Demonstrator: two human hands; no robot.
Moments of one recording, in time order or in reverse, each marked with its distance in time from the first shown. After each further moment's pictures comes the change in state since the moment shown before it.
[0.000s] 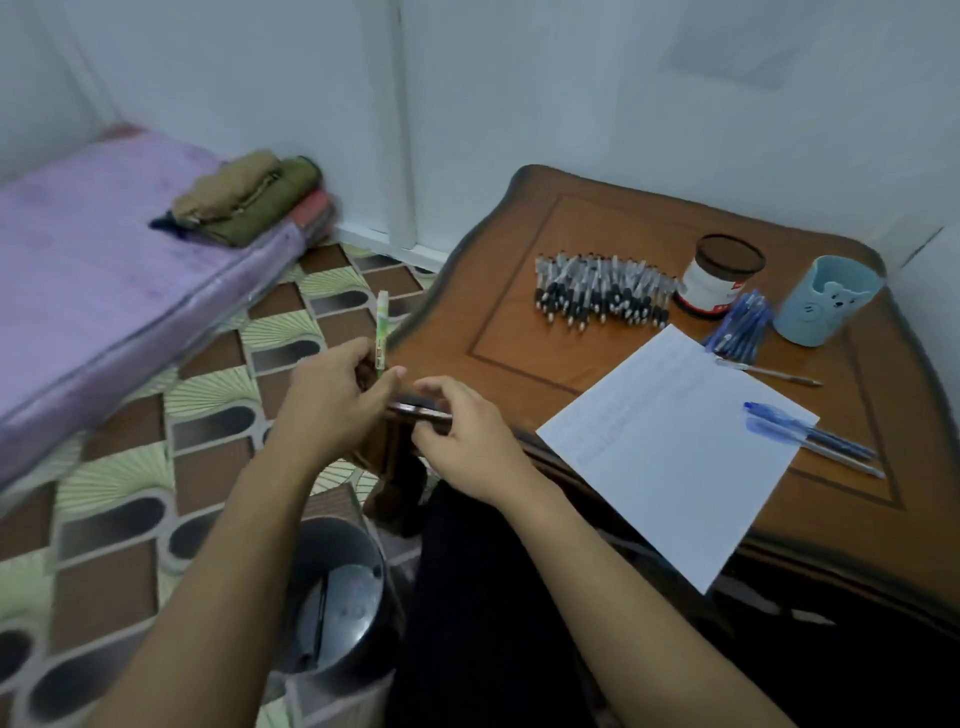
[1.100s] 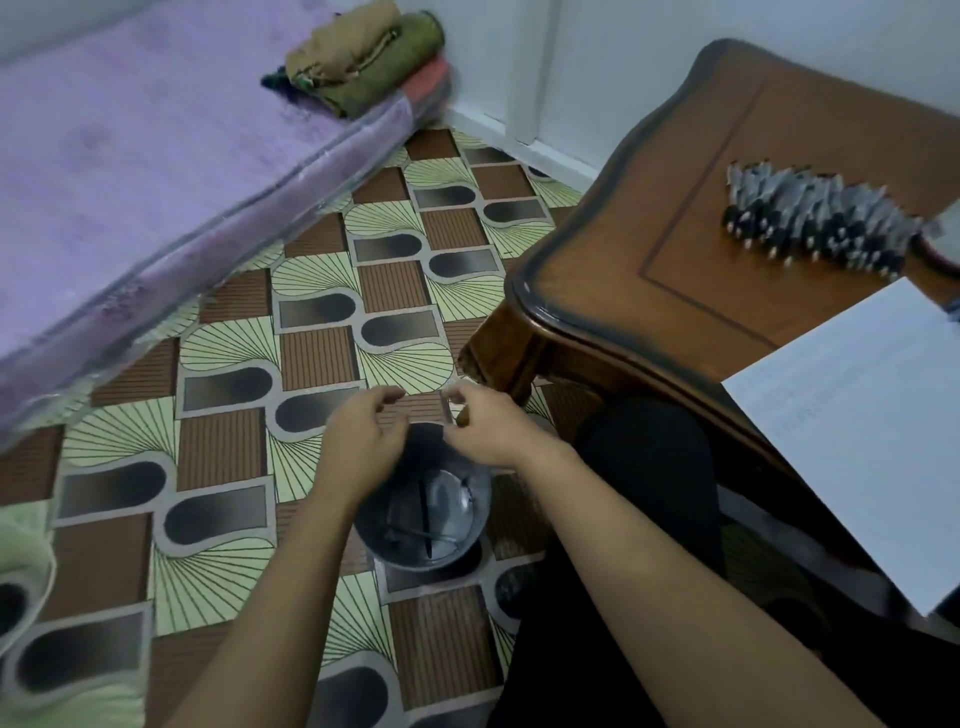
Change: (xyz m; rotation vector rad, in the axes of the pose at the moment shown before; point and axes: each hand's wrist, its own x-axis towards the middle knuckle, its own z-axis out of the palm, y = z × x) left_hand -0.115 -0.163 0.029 -0.042 -0.087 -0.512; right_hand 0.041 0.020 0.157 -0.134 -0.483 0.179
